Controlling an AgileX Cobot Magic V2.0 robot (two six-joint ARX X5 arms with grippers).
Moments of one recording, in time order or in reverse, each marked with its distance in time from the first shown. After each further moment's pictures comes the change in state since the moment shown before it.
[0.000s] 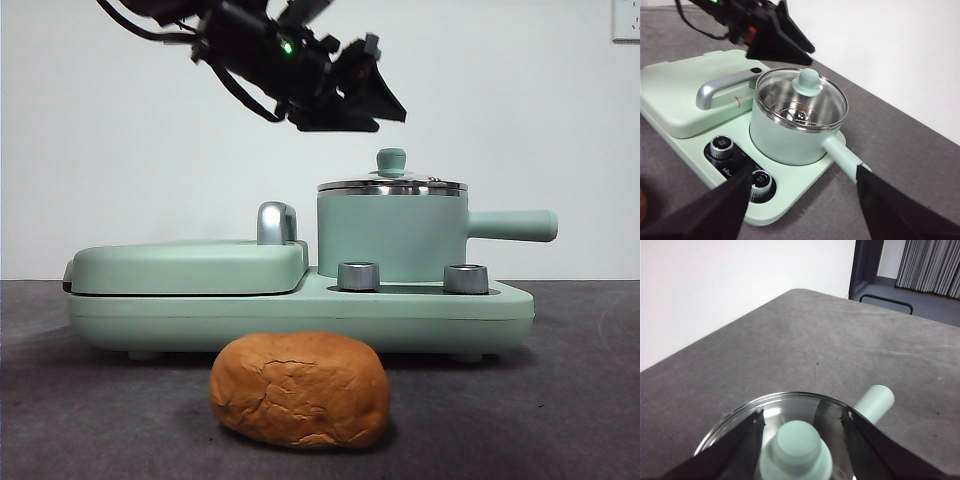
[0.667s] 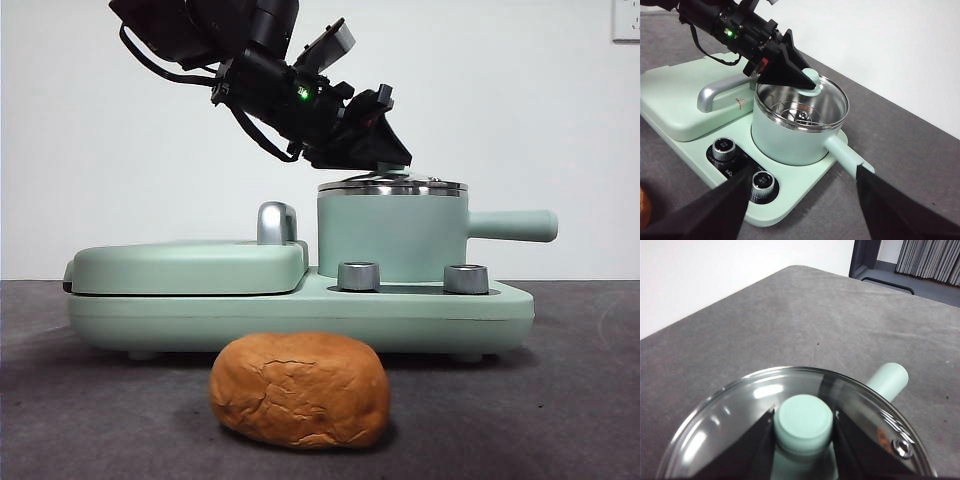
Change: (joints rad) left arm -0.006 0.094 0.032 0.001 0.000 0.002; right arm 0.000 0.000 0.000 0.000 0.000 0.029
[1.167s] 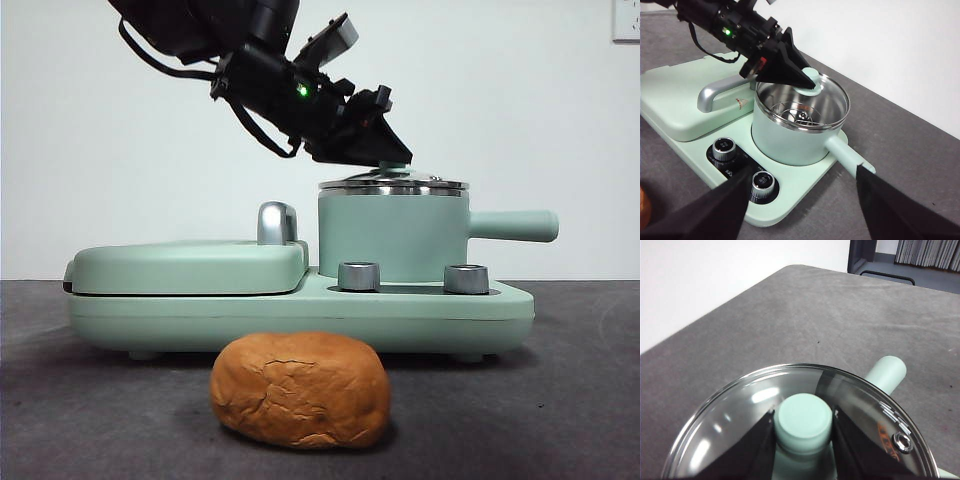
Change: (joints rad) left arm -0.003 -0.022 0.000 -0.022 -0.002 0.085; right arm 0.000 0.000 0.000 0.000 0.000 0.000
